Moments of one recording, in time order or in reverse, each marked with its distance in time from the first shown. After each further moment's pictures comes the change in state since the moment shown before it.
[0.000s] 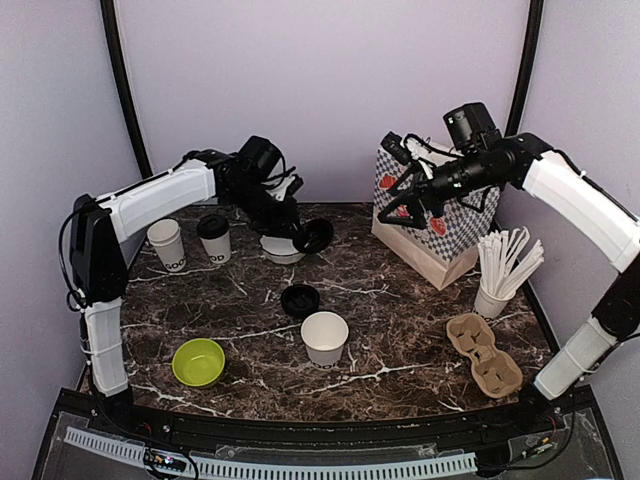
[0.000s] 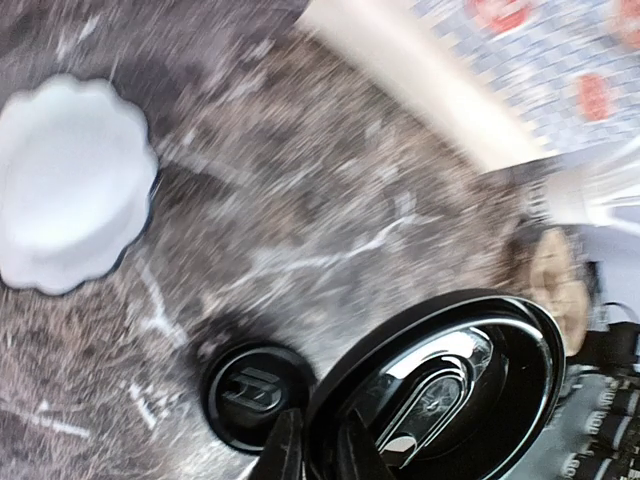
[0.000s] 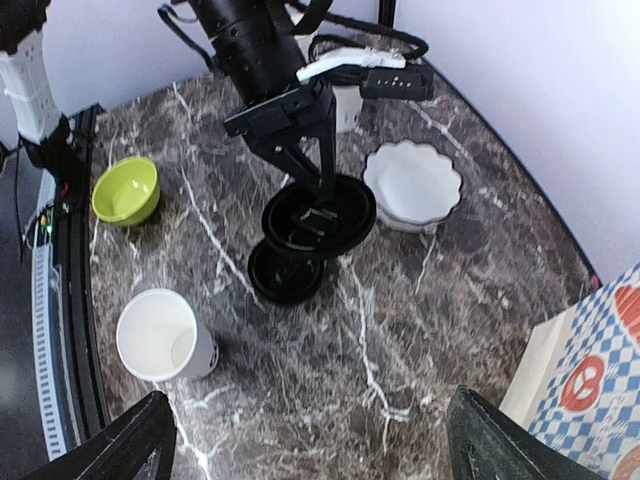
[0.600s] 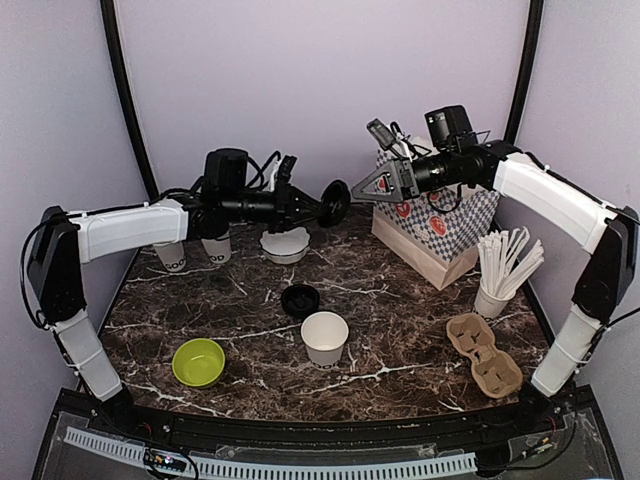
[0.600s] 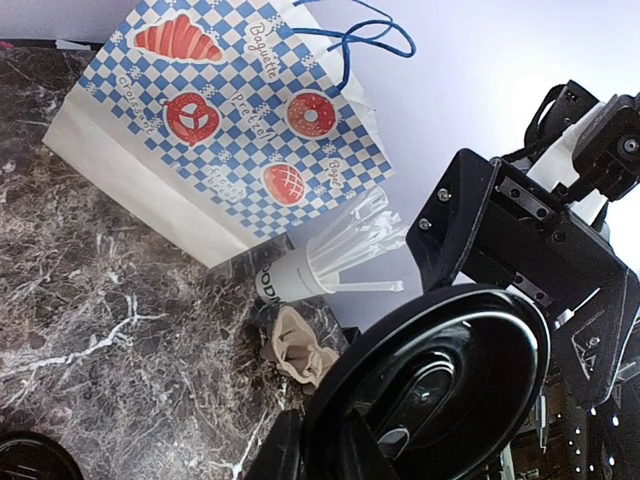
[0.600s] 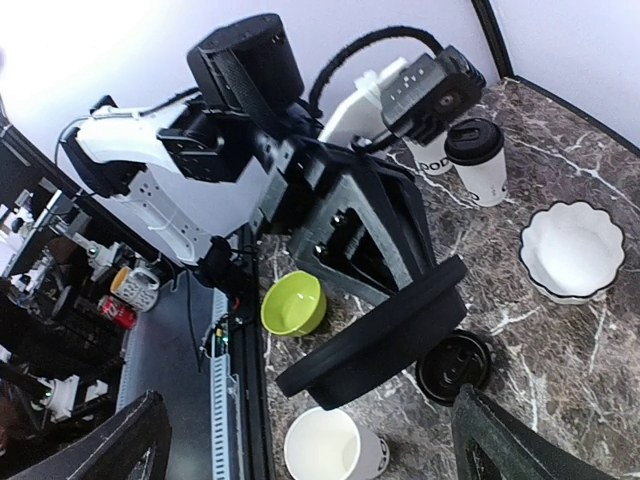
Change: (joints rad) left arm 0.011 -0.312 -0.573 1.017 0.429 -0.489; right arm -0.020 0.157 0.054 0.287 -0.464 0.496
